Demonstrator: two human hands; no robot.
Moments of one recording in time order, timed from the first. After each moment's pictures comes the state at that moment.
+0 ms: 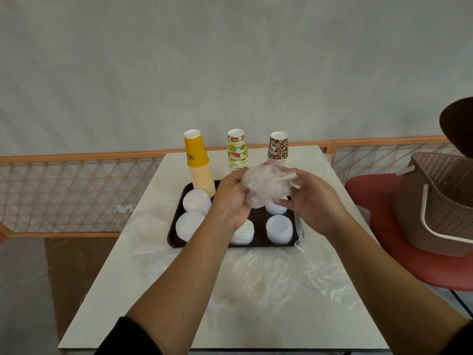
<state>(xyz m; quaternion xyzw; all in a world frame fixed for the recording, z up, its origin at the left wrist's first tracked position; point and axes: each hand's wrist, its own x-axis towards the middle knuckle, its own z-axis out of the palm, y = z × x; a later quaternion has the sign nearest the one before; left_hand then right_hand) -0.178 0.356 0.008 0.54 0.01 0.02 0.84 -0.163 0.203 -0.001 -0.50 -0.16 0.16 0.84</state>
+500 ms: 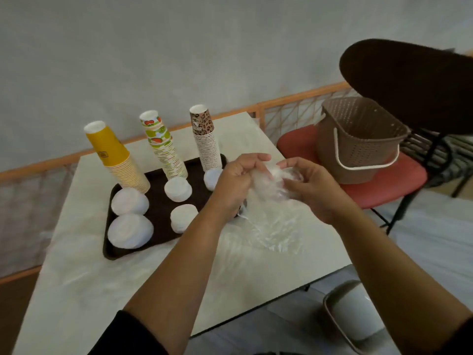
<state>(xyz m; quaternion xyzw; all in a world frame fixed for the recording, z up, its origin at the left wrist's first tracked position) -0.174 0.250 -0.026 0.68 -0.16 -0.08 0.71 -0.218 0.091 -0.038 -0.67 -0.04 -0.01 0.75</state>
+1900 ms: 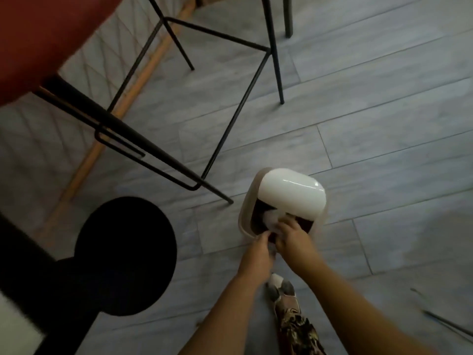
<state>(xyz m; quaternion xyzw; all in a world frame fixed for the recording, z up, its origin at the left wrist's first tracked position) -0.303 -0.025 -0.583 0.81 -0.22 -0.53 0.15 -0.377 -0.106 -0.591 -0.78 0.40 0.19 0.44</state>
